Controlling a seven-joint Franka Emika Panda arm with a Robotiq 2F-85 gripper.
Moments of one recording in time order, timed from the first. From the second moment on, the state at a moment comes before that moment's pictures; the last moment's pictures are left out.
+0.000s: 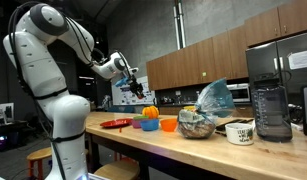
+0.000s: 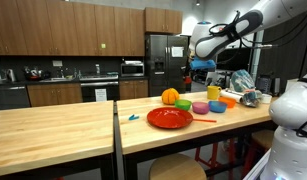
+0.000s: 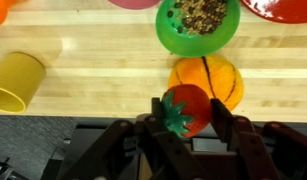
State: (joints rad) arm -0.21 -0.44 0.22 -2.43 -0.22 2.45 0.50
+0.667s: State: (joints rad) arm -0.28 -0.30 0.14 -2.43 -0.31 2.47 0.71
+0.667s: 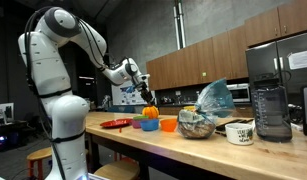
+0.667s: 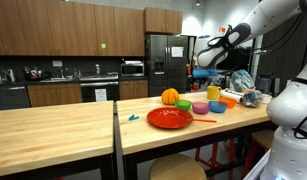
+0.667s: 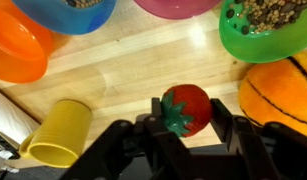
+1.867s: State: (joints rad) arm -0.28 -0.18 0.07 -2.54 -0.33 2.64 1.02
